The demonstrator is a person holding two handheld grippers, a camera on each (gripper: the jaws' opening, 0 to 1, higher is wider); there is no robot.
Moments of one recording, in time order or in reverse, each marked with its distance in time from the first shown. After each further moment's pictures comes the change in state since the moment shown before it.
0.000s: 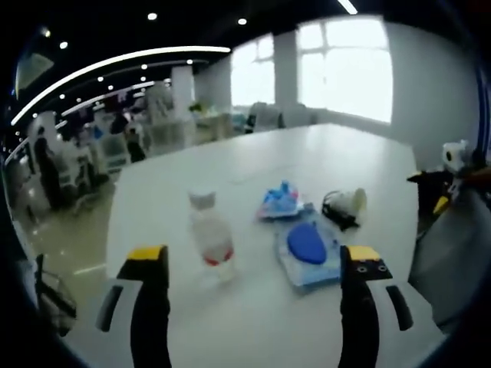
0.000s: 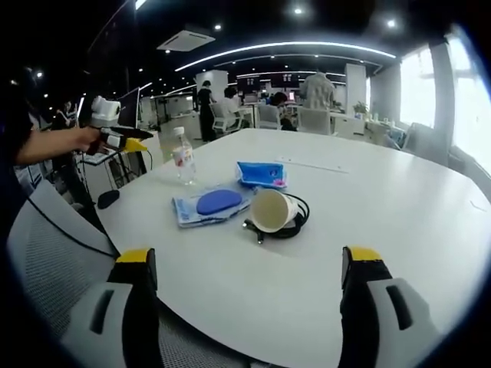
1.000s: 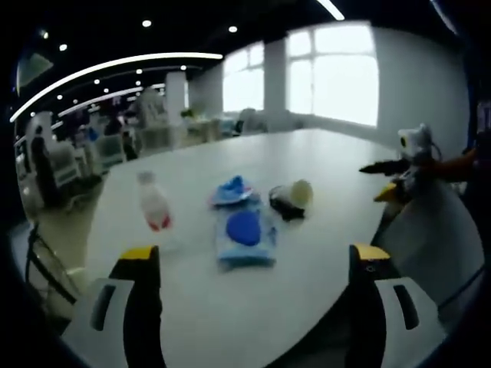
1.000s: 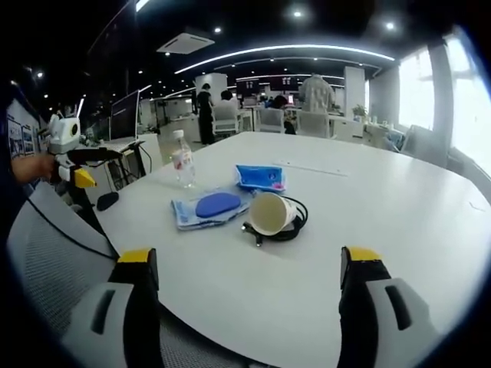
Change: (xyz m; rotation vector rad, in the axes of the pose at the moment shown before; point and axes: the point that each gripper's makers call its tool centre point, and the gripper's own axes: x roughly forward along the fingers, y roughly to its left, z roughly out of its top) left arm -0.054 -0.119 -0.032 -0.016 -0.032 -0.035; right arm -0.001 -0.001 0.001 -0.006 -0.011 -0.006
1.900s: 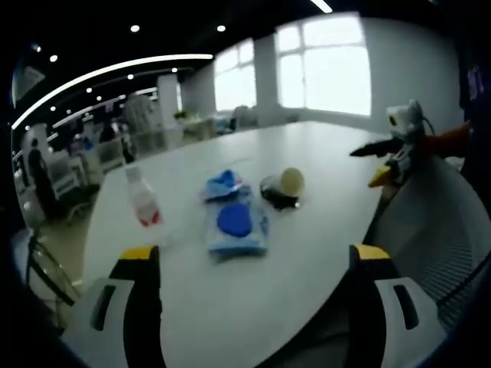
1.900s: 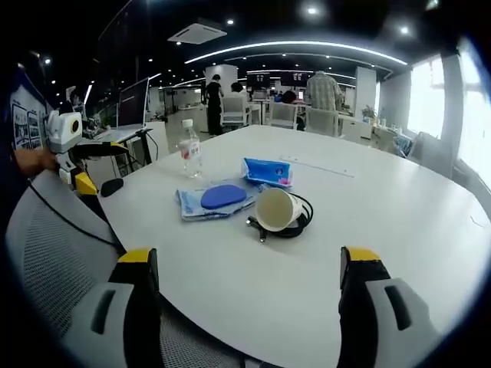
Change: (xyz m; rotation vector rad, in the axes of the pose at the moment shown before) left arm 0.006 -0.013 -0.018 0.118 0.036 -0.016; right arm -0.001 0.008 0.003 -0.083 0.034 0.040
